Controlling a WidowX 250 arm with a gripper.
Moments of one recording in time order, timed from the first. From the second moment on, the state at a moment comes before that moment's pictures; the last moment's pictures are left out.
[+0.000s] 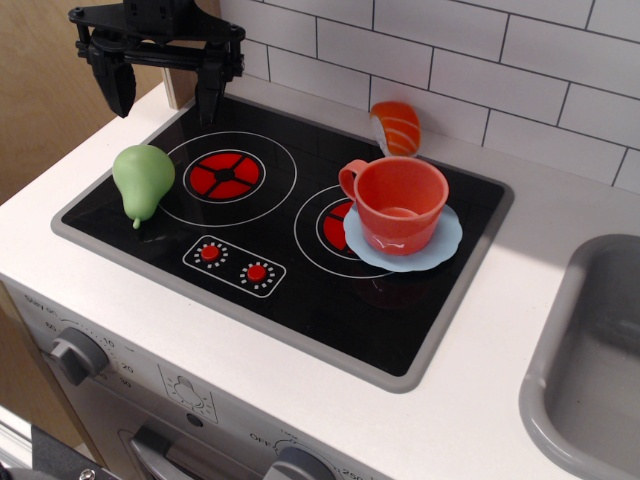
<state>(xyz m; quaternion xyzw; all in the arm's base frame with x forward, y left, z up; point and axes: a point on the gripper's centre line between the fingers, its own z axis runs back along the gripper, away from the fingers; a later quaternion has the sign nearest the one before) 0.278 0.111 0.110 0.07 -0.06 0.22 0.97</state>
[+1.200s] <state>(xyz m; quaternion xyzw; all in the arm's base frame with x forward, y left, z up) 0.293 0.037 0.113 -0.07 -0.06 0.61 0.79</state>
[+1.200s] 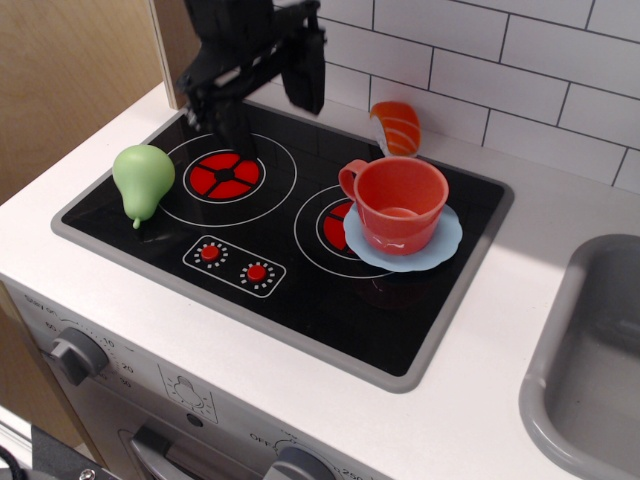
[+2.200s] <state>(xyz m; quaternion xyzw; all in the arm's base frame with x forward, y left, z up) 0.312 0.009 0.079 -0.07 0.02 0.65 0.76</state>
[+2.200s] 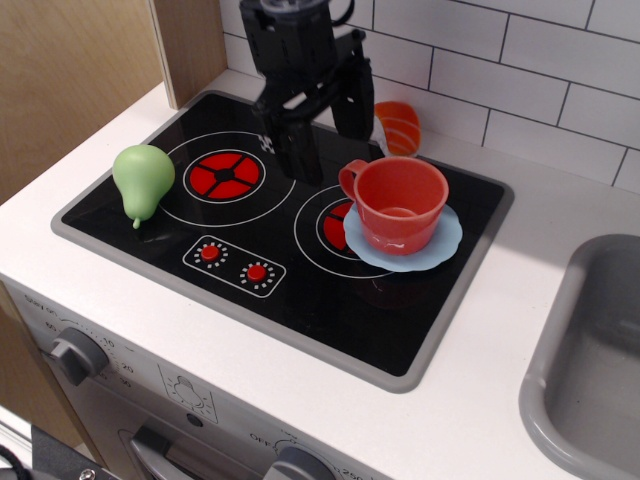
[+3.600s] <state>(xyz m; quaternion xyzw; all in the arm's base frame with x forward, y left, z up) 0.301 0.000 0.076 -0.07 0.03 0.63 0.78</state>
